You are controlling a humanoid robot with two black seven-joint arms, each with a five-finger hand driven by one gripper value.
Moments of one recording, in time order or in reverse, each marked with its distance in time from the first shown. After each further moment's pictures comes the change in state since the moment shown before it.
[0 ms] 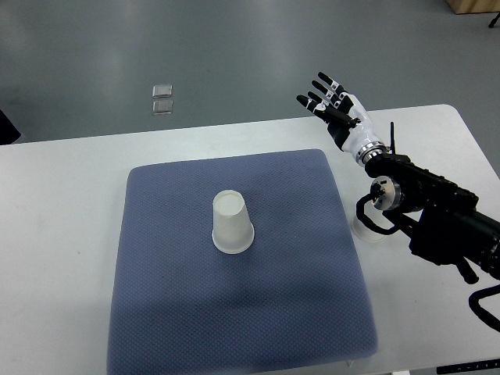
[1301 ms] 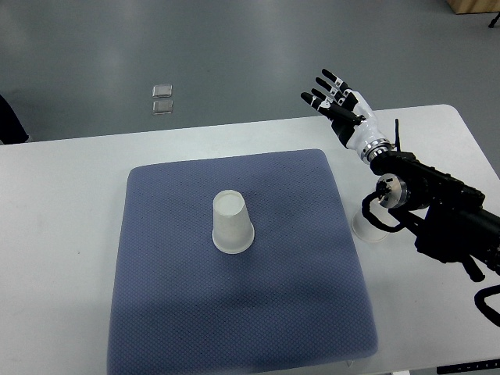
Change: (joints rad) left arm 0.012 0.000 0.008 0.010 -0.001 0.001 0.001; right arm 0.005 -0.031 -0.001 0.012 -0.003 0.016 0.000
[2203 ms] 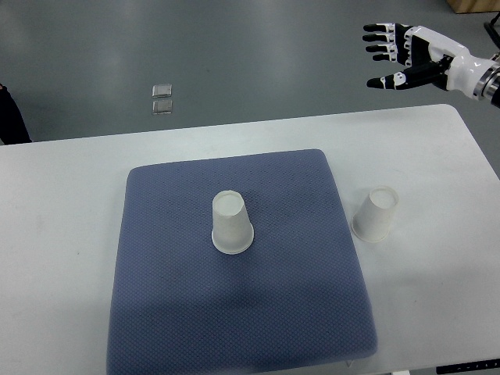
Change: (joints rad) left arm 0.000 0.000 0.000 0.000 0.000 0.000 0.000; right arm 0.285 -0.594 -0.346 0.270 -0.441 0.302 -0.015
